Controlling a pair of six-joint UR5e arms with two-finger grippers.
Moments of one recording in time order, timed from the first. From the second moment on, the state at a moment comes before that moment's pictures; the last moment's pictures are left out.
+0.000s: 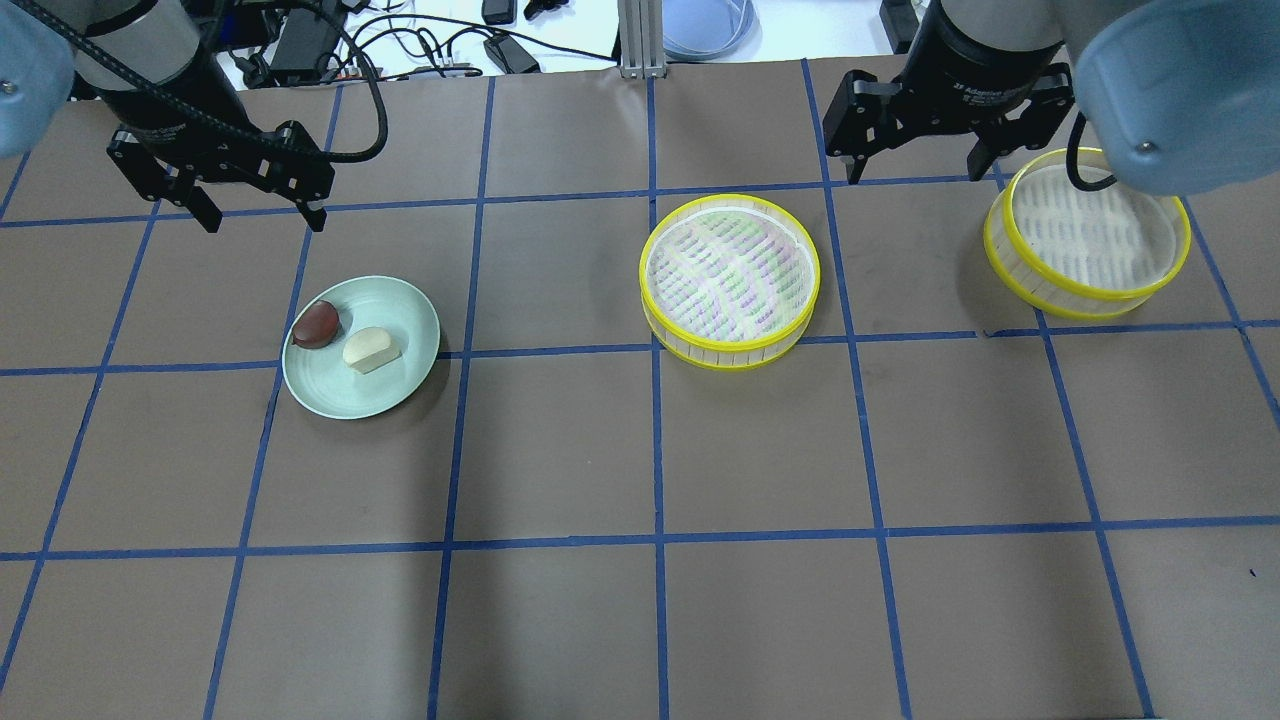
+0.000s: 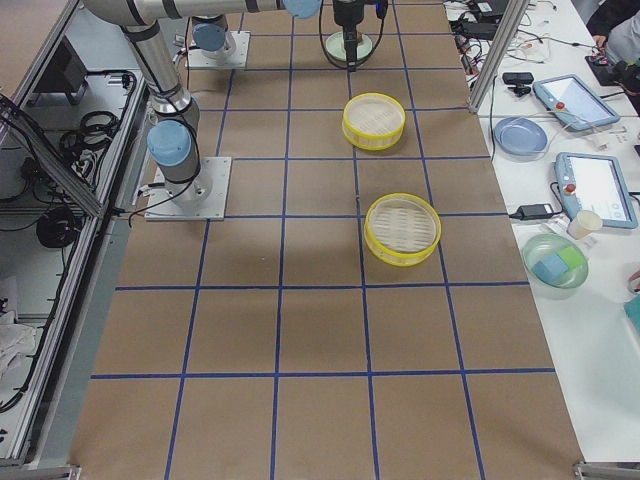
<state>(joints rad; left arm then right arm) -1.44 -1.68 -1.49 -1.59 1.63 0.14 1.64 -1.58 1.54 -1.65 -1.60 0.06</state>
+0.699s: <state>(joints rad) -1.43 -1.68 -1.50 -1.58 1.63 0.14 1.63 -1.58 1.53 -1.65 -1.56 0.04</state>
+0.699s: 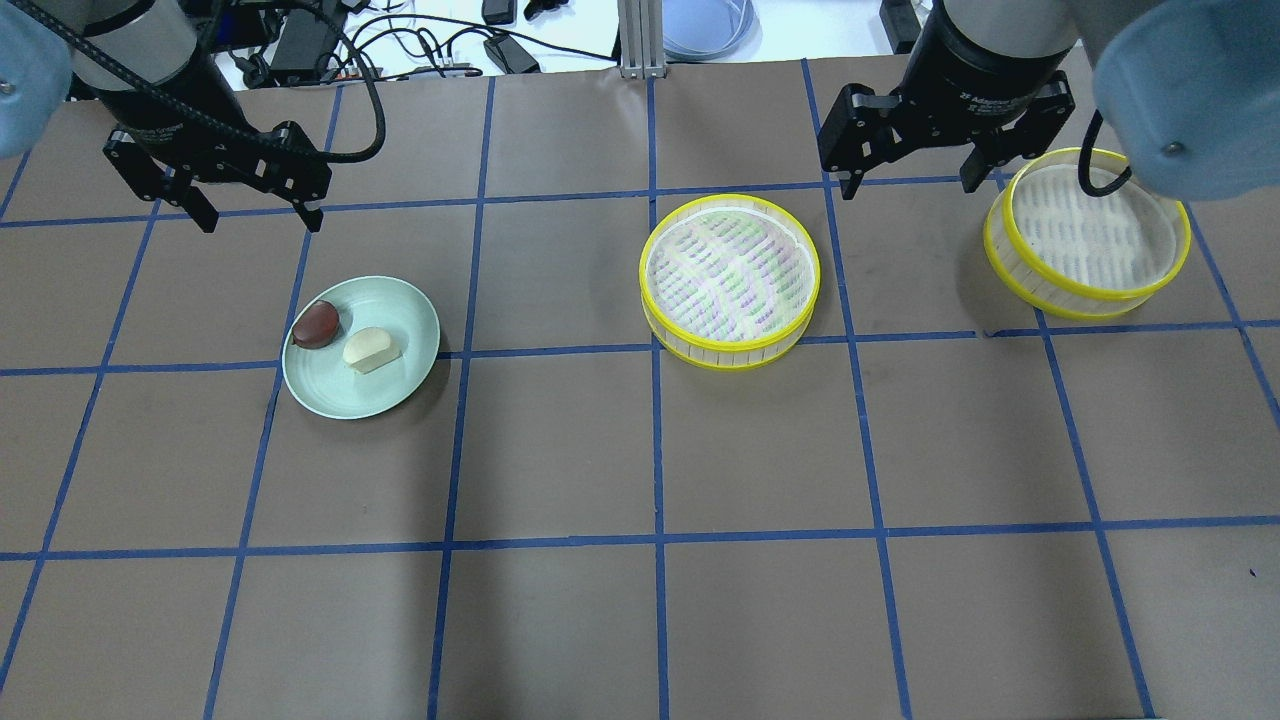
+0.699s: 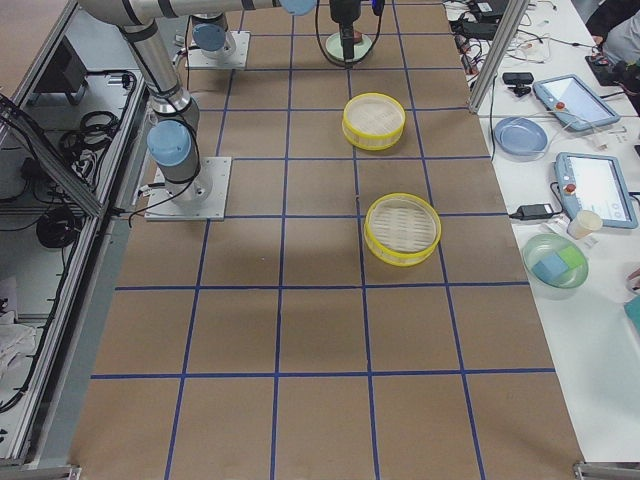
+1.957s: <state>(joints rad) -1.41 -1.87 -1.71 -1.16 1.63 0.16 1.08 -1.15 1.44 -1.99 -1.57 -0.50</state>
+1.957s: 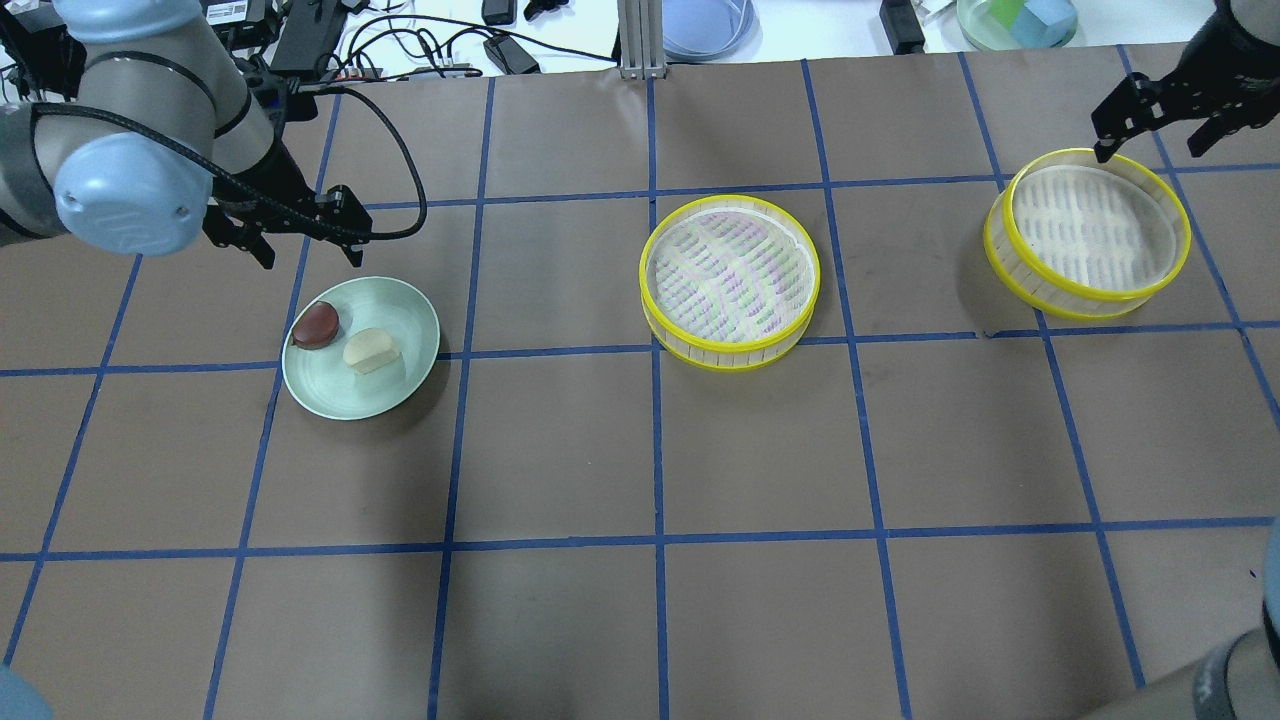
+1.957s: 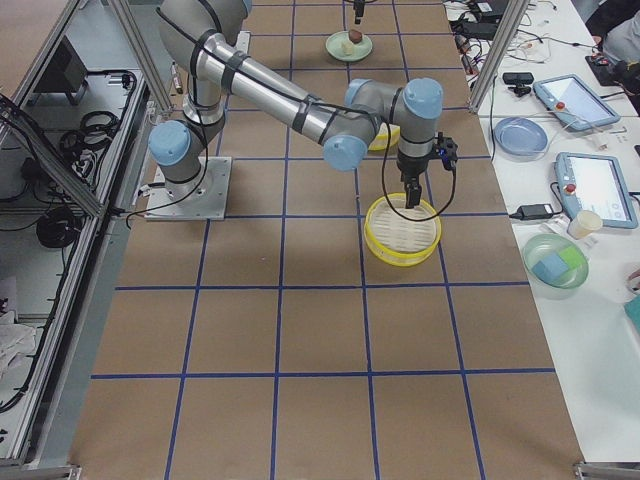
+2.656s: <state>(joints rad) -1.41 -1.99 -1.73 -1.11 1.63 0.31 1.02 -0.98 1.43 -2.15 -1.65 -0.60</state>
